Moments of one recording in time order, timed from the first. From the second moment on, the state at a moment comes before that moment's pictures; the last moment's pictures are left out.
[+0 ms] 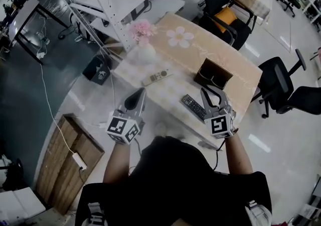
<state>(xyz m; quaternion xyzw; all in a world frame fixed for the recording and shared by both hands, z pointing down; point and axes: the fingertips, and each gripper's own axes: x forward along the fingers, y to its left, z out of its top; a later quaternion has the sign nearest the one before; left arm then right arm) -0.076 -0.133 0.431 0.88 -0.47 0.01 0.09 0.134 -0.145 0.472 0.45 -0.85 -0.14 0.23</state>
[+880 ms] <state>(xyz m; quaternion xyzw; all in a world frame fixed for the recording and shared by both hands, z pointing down) -0.047 -0.153 0.429 0.90 -0.43 -0.01 0.09 0.198 -0.155 0.450 0.53 -0.84 0.07 0.00</state>
